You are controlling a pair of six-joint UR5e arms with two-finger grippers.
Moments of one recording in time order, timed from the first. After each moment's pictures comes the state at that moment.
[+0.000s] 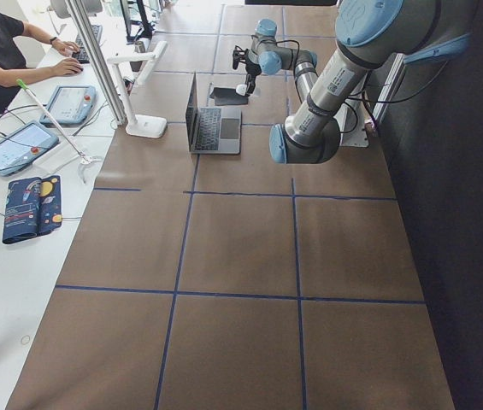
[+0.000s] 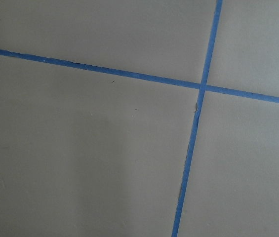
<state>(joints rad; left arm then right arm) -0.37 -2.60 -1.47 -1.61 -1.62 -1.43 1.55 -1.60 1.91 -1.91 2.35 -0.17</state>
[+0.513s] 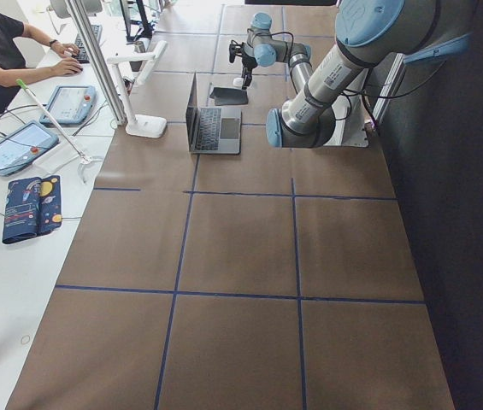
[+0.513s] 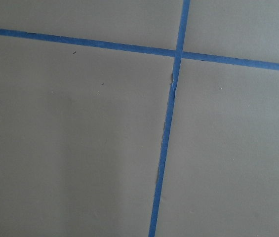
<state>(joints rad) -0.38 -2.73 -1.20 -1.78 -1.63 -1.45 1.56 -1.68 1.83 -1.78 2.36 -0.16</state>
